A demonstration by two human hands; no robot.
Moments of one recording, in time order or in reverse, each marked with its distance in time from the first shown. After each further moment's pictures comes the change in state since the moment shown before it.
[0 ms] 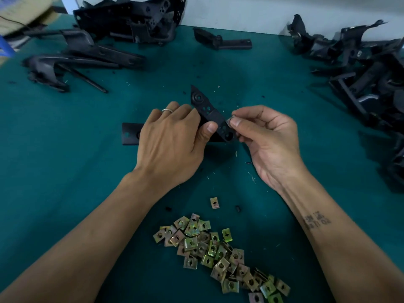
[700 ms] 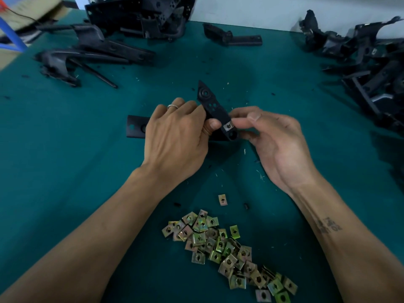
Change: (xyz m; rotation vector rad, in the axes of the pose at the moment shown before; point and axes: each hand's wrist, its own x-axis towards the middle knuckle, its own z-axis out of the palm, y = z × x) left_hand -0.001 -0.003 -0.004 -0.006 0.008 -0.047; right_hand -0.004 -0.002 0.000 -0.074 -0.171 0.000
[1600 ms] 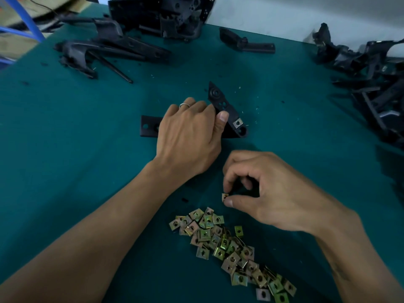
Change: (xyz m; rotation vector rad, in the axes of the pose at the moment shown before) left_hand 0.001 0.003 0.000 -0.073 0.040 -0.080; right_hand -0.041 -0.033 0.018 -1.091 -0.584 0.025
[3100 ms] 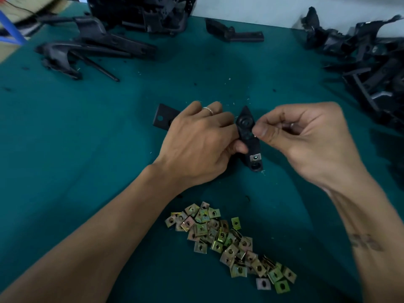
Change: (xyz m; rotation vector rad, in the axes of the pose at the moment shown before) left_hand -0.008 0.013 0.000 0.001 -0.008 0.480; right_hand 0.000 0.018 -0.027 0.347 0.594 0.079
